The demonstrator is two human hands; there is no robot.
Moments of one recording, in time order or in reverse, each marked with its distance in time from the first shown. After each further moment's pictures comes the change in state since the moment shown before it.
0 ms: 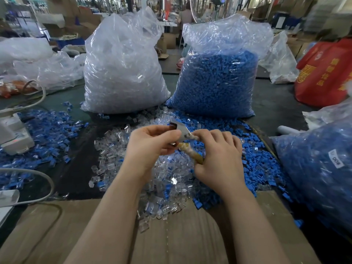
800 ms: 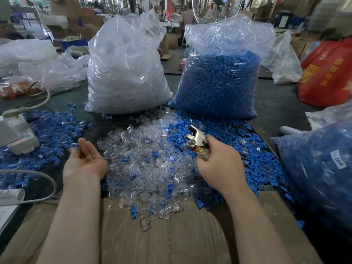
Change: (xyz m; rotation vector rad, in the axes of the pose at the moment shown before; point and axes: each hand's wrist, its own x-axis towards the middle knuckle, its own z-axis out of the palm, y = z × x) left_hand 0.017 -0.013 -0.106 -1.490 0.804 -0.070; right_hand 0.000 0.001 -0.002 0.302 -0.117 0.096
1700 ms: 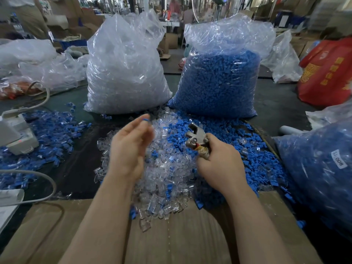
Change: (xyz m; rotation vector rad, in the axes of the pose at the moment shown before) left_hand -0.039 -0.070 -0.009 1.070 -0.653 0.089; right_hand 0.000 0.000 -0.001 0.051 0.021 -0.008
